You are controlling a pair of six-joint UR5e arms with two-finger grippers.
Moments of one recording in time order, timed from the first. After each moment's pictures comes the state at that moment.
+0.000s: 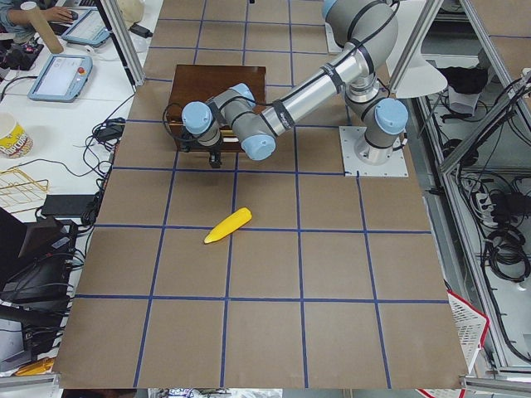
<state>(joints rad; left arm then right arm) -1.05 -2.01 -1.55 -1.37 1.31 0.51 1.65 -1.48 1.58 -1.63 -1.64 0.06</state>
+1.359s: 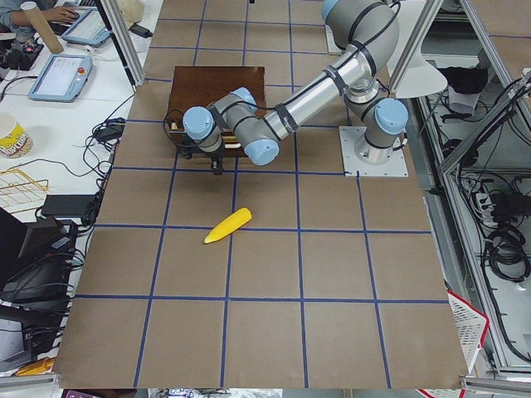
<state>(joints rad) -1.04 -2.01 -1.55 -1.37 1.35 0.51 1.65 -1.48 1.58 -1.62 -1.64 0.06</state>
